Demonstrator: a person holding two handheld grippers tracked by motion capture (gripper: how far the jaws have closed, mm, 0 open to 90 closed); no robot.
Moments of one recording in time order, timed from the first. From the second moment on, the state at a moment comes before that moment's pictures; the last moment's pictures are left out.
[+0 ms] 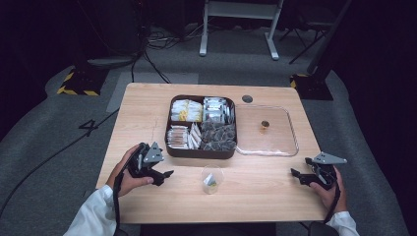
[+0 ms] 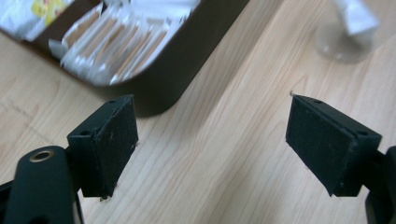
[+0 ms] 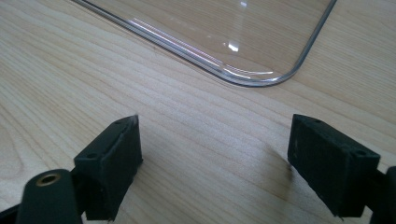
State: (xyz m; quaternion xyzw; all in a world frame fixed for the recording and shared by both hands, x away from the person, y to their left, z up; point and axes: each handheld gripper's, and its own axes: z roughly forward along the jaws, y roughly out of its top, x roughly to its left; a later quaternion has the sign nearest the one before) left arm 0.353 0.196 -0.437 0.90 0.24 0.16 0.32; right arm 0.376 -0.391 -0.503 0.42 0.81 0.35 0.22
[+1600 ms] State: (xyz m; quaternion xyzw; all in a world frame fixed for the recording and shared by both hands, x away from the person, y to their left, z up) left arm 0.349 0.272 -0.505 0.85 0.36 0.14 0.34; right arm 0.376 -0.391 -0.504 0.42 0.81 0.35 0.22
